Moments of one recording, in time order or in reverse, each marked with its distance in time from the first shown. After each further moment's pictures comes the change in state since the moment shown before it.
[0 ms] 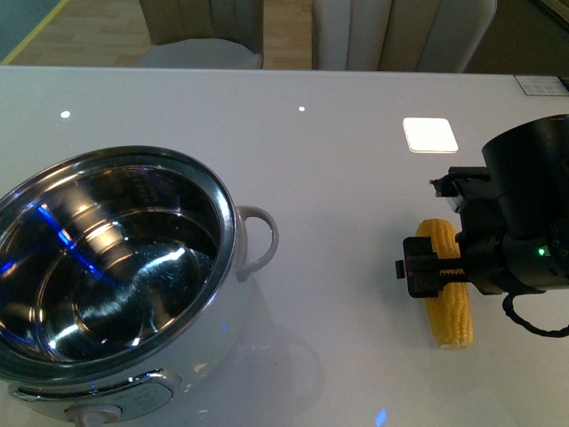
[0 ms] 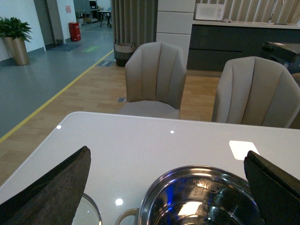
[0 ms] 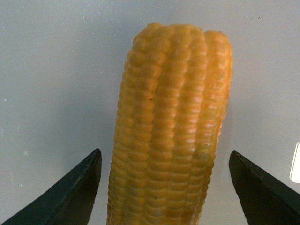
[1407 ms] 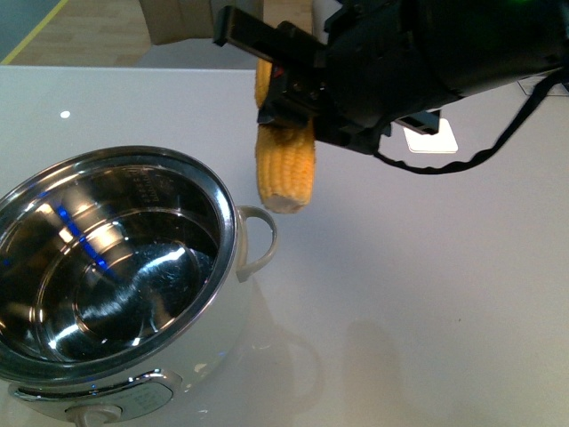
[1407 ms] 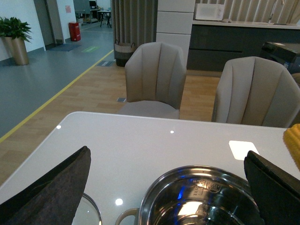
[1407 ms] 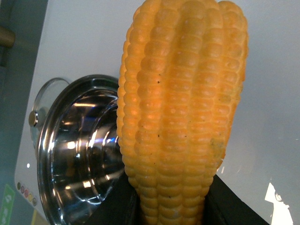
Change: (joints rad) left arm 0.000 0.000 0.000 0.000 0.000 0.000; right arm 0.317 -0.347 0.224 -0.209 -0.289 0.407
